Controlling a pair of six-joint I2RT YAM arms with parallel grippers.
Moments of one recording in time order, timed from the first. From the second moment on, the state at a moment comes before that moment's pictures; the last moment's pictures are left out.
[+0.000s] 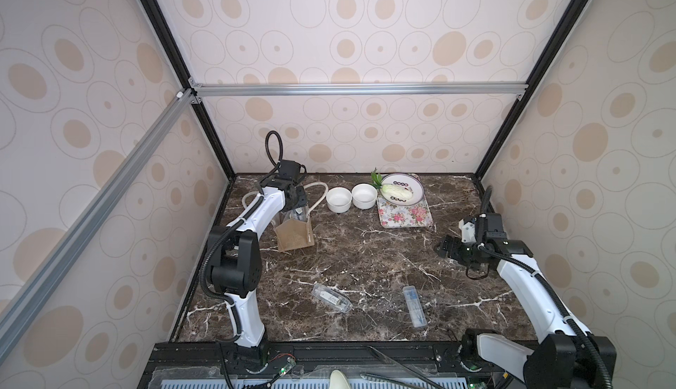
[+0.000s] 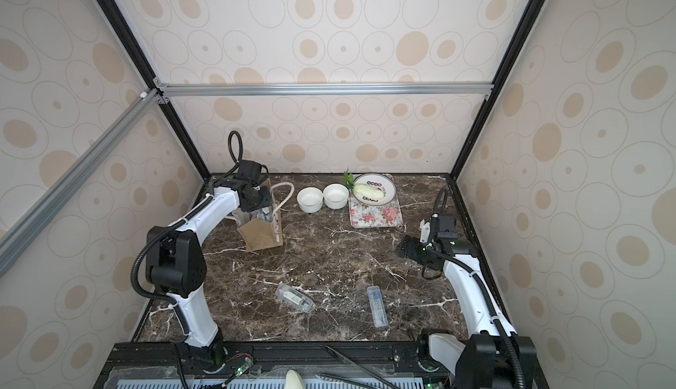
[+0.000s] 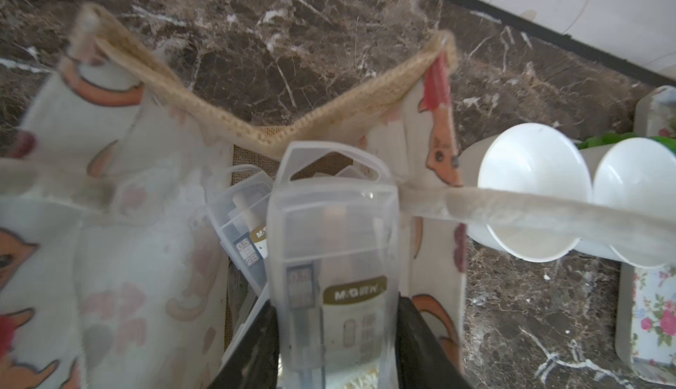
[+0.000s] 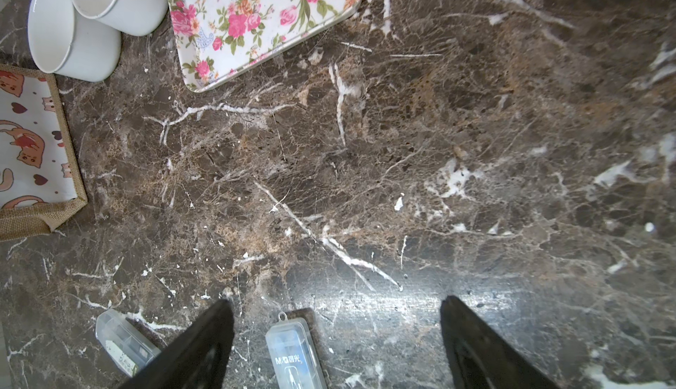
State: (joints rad) left arm -0.18 1.90 1.60 -0.72 -0.13 -0.46; right arm -0.06 1.13 0.85 -0.79 -0.26 0.30
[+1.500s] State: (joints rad) left arm -0.72 1.36 1.12 -0.73 -0.19 -1.17; right arm -0.06 1.03 0.80 -0.73 -0.31 0.33
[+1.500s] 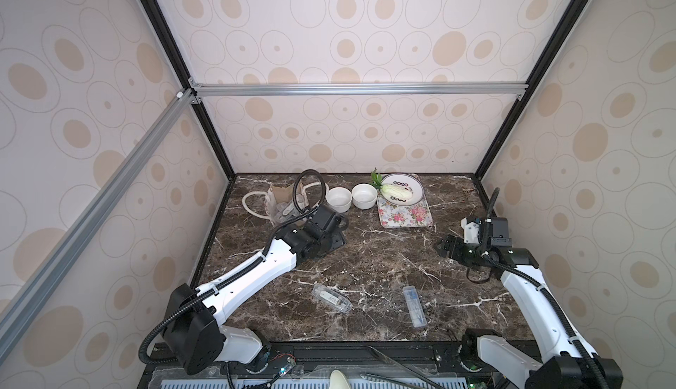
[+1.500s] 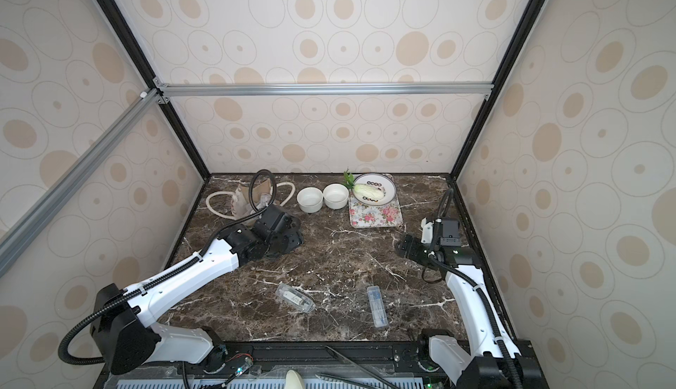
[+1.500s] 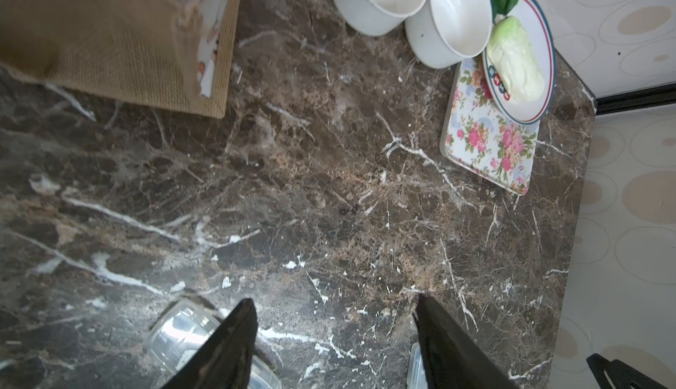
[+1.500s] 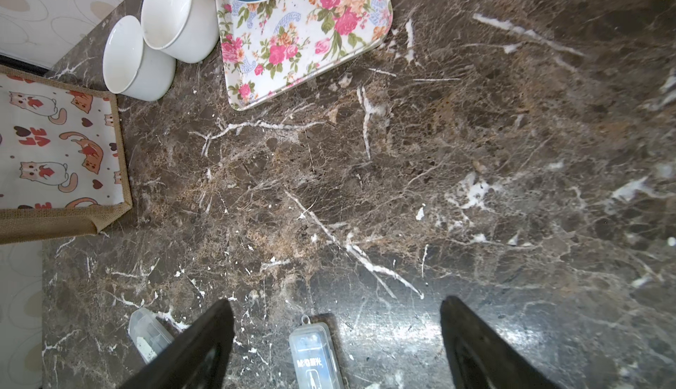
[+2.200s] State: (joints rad) left arm -0.83 1.34 0.88 -0.78 -0.14 -1.68; right arm -0.06 1.08 0.76 -0.64 -0.38 0.33
